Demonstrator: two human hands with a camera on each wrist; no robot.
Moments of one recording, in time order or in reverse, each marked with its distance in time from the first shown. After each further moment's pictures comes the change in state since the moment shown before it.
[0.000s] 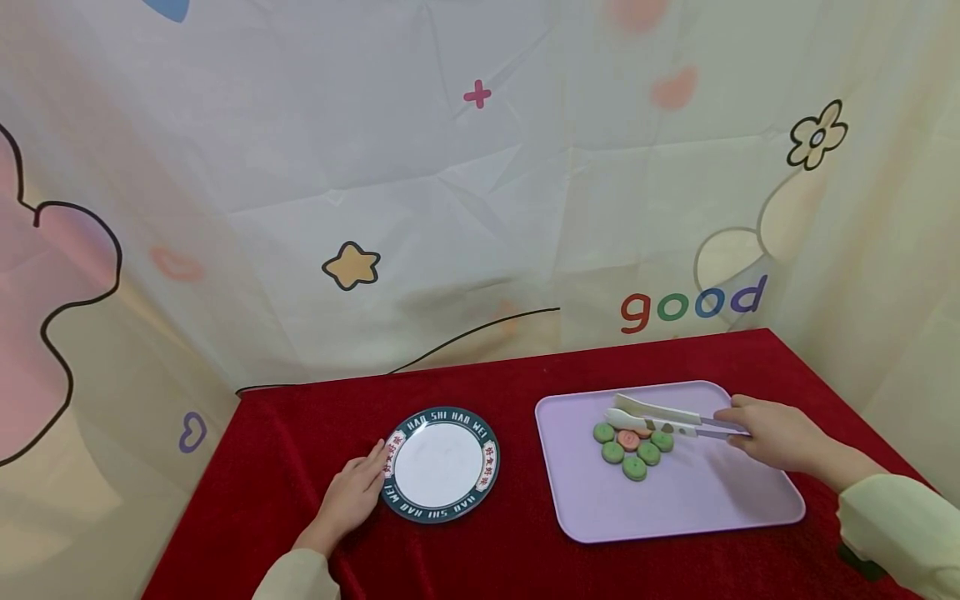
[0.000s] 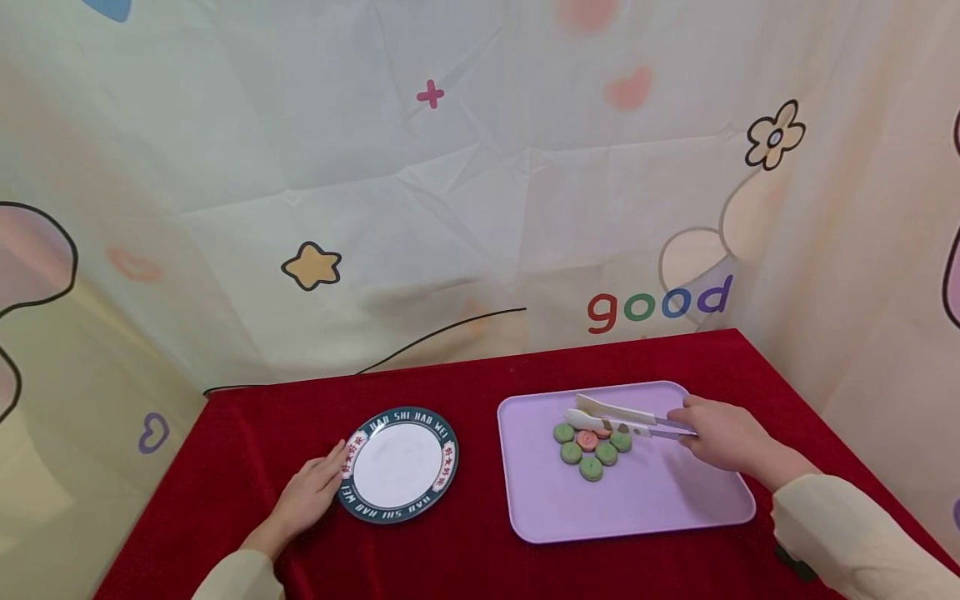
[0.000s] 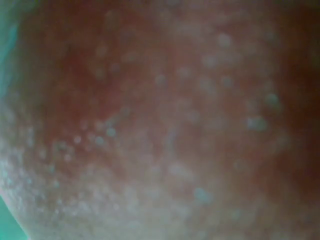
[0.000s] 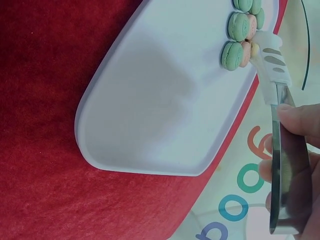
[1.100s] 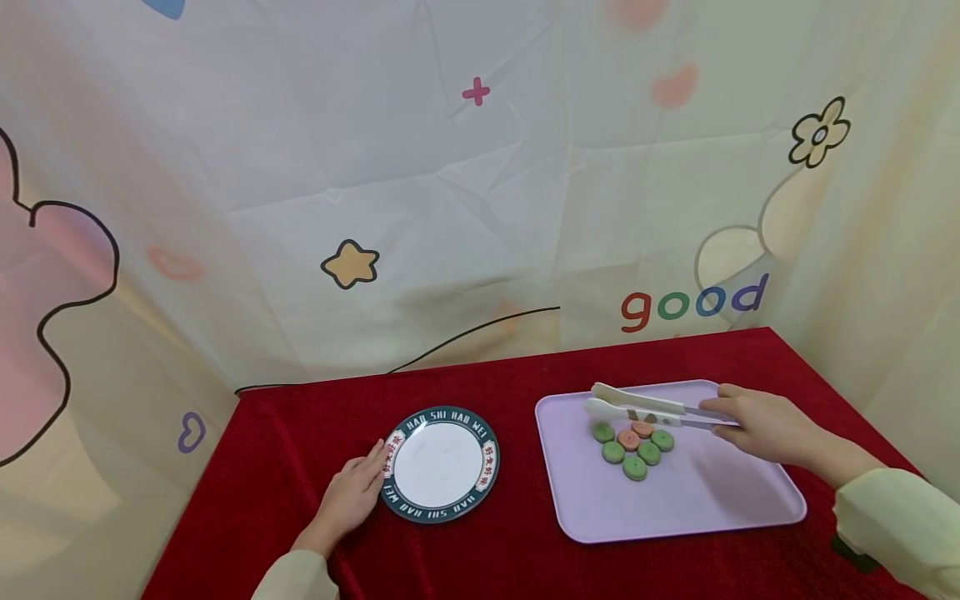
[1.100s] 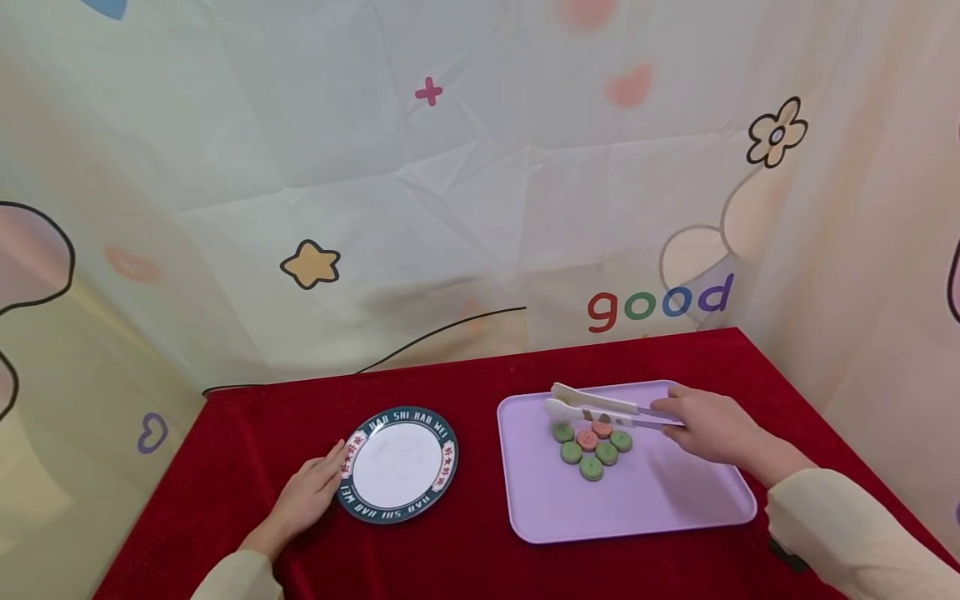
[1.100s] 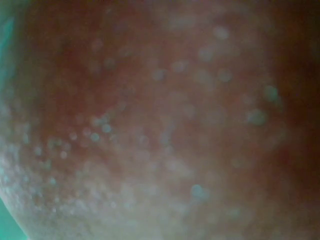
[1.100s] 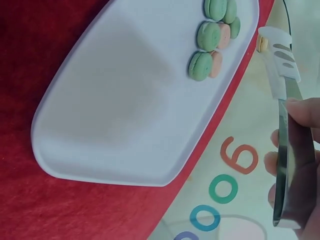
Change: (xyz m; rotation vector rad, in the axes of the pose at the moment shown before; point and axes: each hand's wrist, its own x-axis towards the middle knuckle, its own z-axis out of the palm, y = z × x) left_hand -0.003 0.003 -0.003 -0.002 0.021 0.021; right_hand 0.007 -0.016 -0.016 -0.002 0.086 -0.083
